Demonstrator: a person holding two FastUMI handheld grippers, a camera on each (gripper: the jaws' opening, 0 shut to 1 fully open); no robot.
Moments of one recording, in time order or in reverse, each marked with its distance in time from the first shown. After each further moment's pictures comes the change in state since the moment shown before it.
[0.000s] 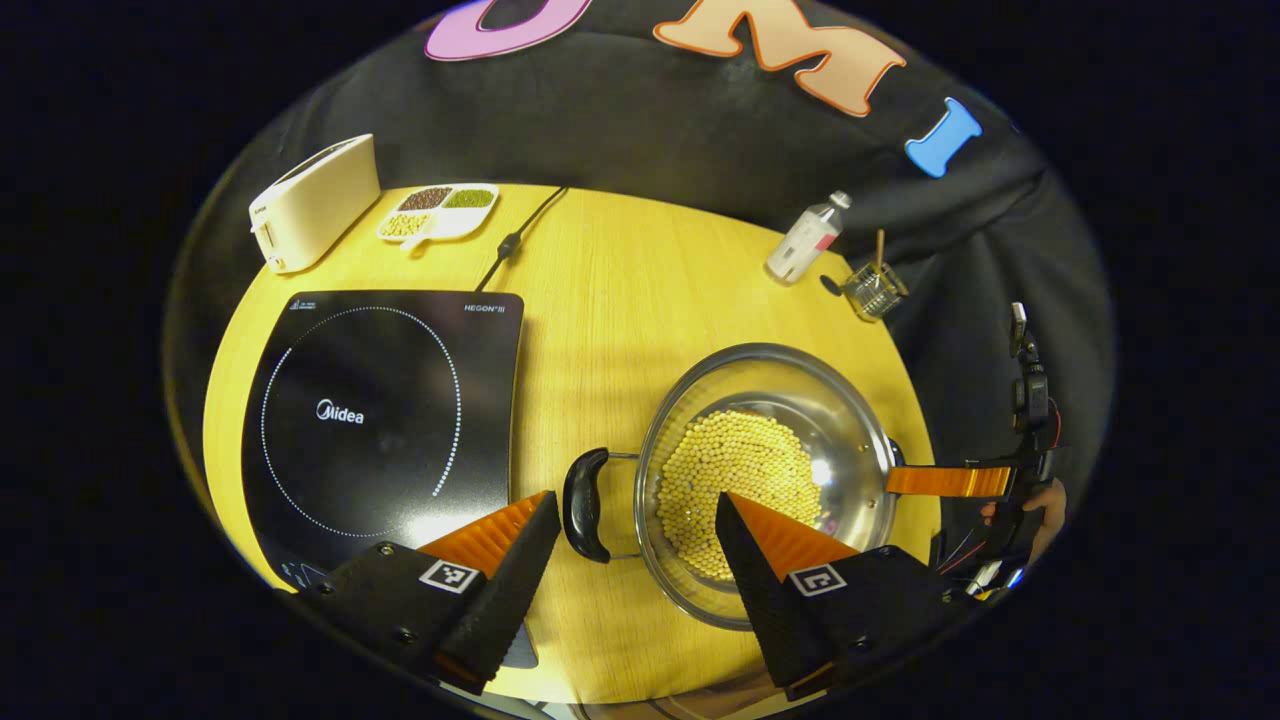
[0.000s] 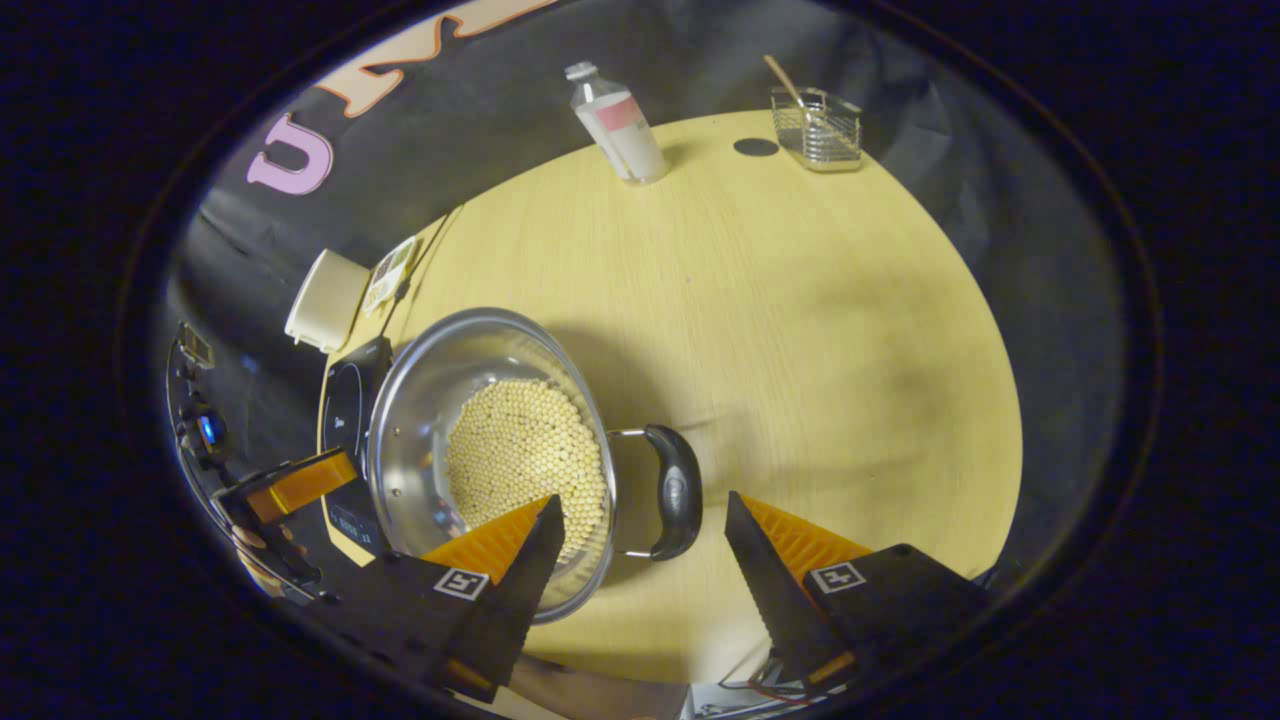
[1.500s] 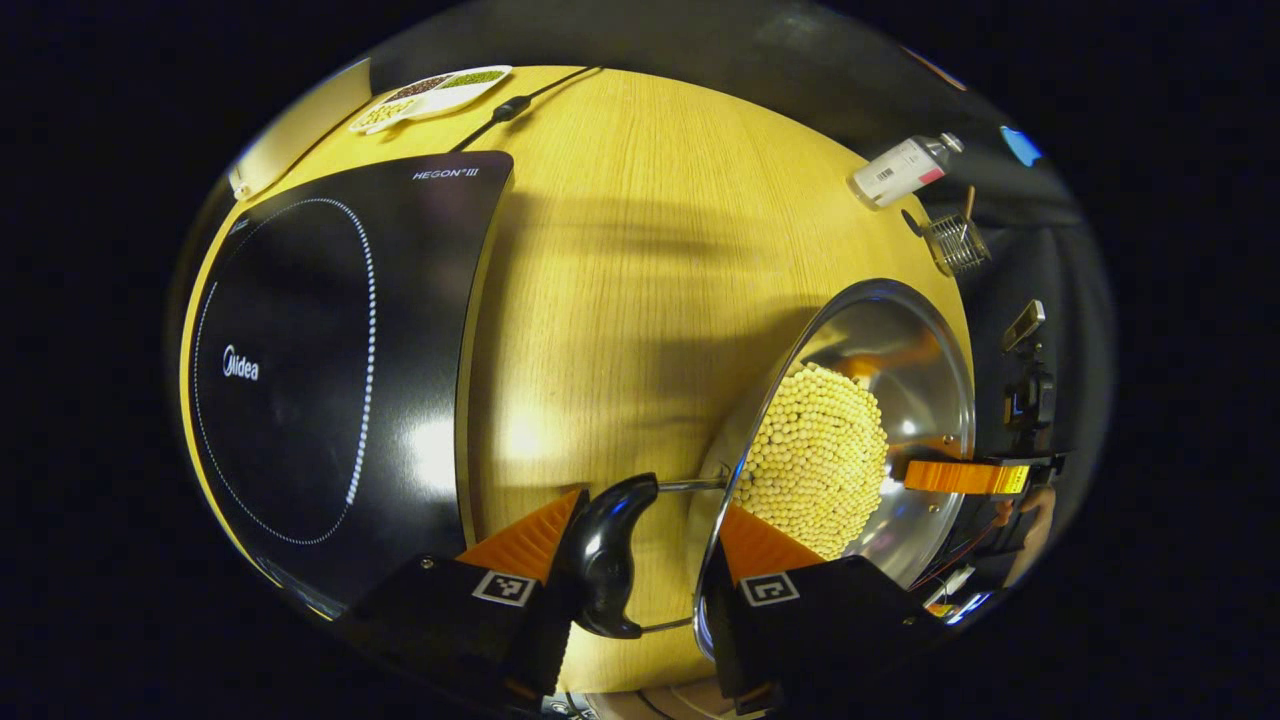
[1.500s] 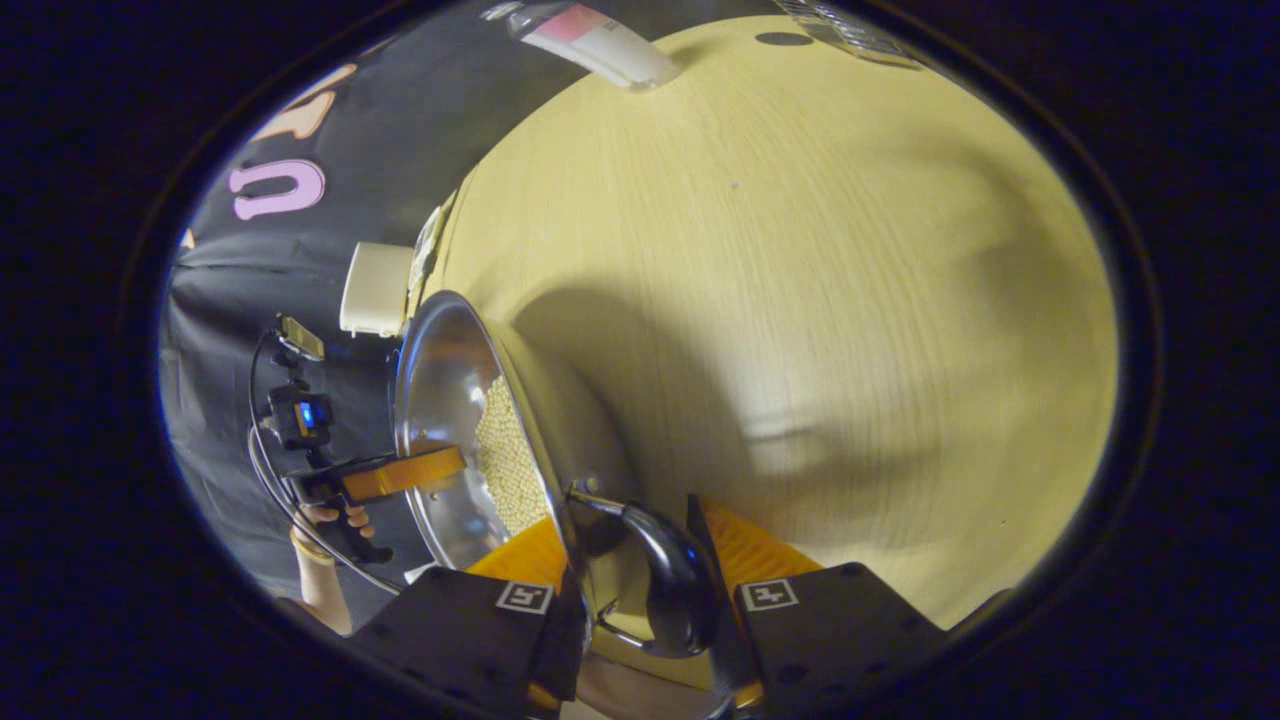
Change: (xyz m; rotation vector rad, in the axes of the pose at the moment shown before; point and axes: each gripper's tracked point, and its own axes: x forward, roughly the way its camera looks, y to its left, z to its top) left arm 0.062 0.022 -0.044 -0.103 0.298 0.034; right arm 0.059 0.019 -0.011 0.092 0.233 0.290
